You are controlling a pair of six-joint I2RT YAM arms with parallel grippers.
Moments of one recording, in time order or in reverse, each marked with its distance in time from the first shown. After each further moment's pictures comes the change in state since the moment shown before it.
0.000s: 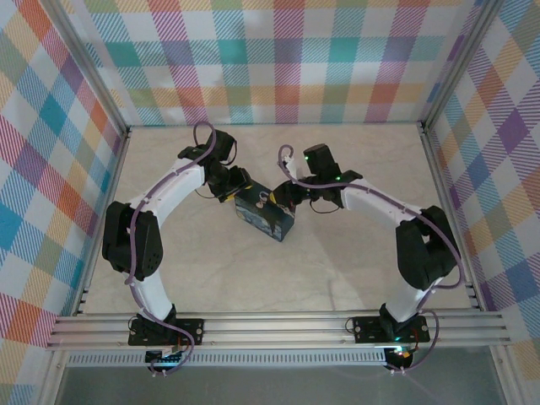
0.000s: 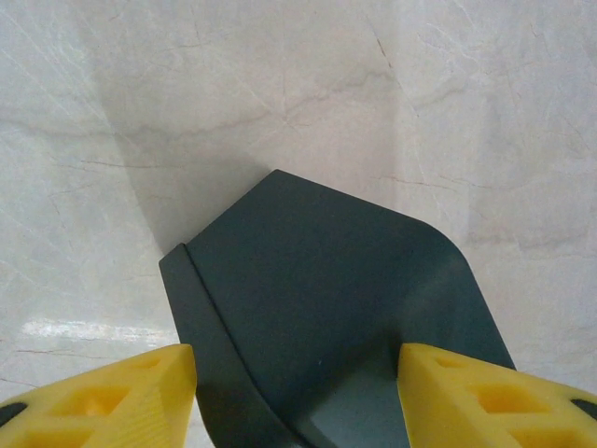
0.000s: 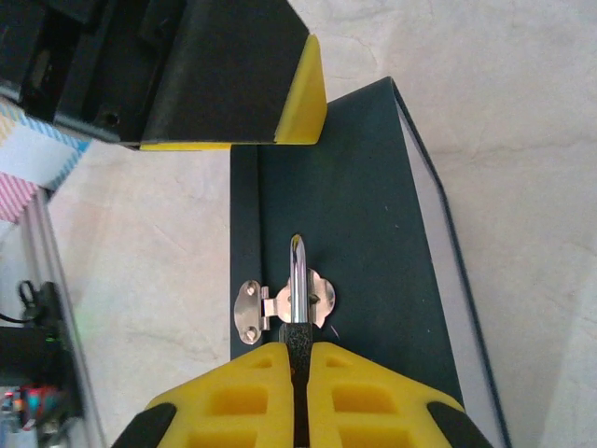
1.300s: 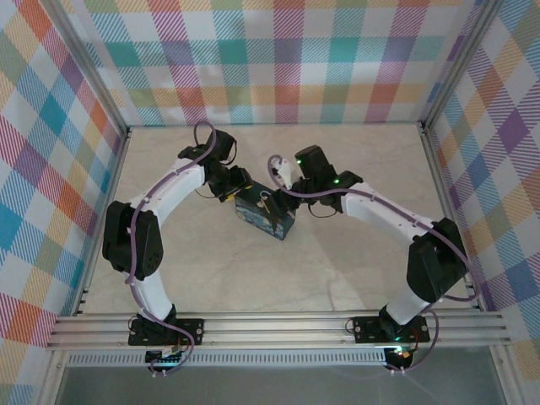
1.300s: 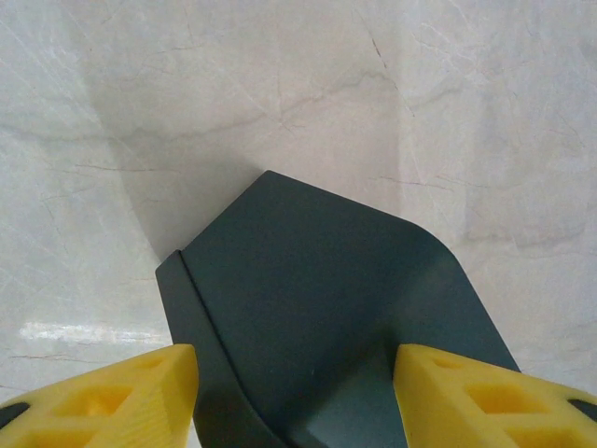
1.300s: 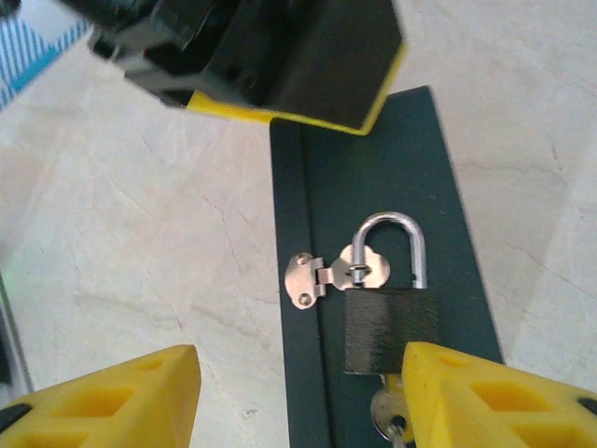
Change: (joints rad) left arm 0.002 0.004 0.000 0.008 0.008 0.008; right arm 0.109 -0.093 0.040 -0.158 0.250 -0.204
